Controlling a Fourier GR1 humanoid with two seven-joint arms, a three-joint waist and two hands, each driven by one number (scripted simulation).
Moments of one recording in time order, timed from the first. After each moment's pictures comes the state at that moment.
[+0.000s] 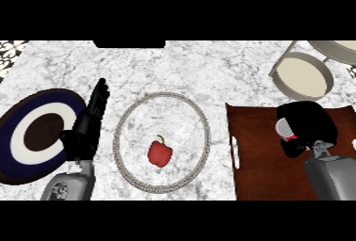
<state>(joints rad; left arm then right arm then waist) -0.15 0.04 -0.05 -1.56 -0.15 0.15 0.05 -0.25 -0.29 0.06 -1.55 1.37 0.51 0.16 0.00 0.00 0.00</state>
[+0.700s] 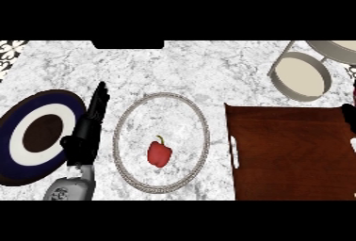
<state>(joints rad) -0.12 0.03 -0.06 -1.58 -0.17 0.16 0.04 -0.51 -0.38 -0.25 -1.98 1.19 0.90 0.28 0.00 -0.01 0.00</state>
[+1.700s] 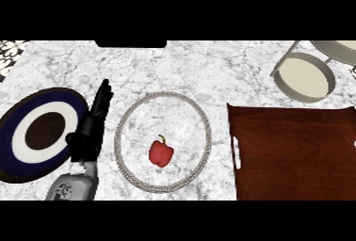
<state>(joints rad) -0.15 0.03 -0.07 -1.56 -0.17 0.16 0.04 -0.97 -0.44 -0.43 -1.53 1.04 0.82 0.40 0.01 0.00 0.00</state>
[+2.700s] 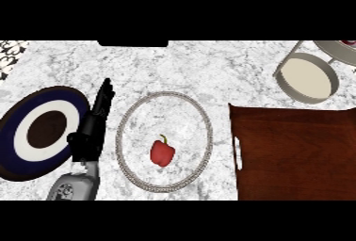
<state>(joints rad) -0.15 0.02 -0.08 -1.57 -0.18 0.17 0.05 -1.07 -0.57 -0.48 -0.86 1.04 0.39 0.24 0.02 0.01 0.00</state>
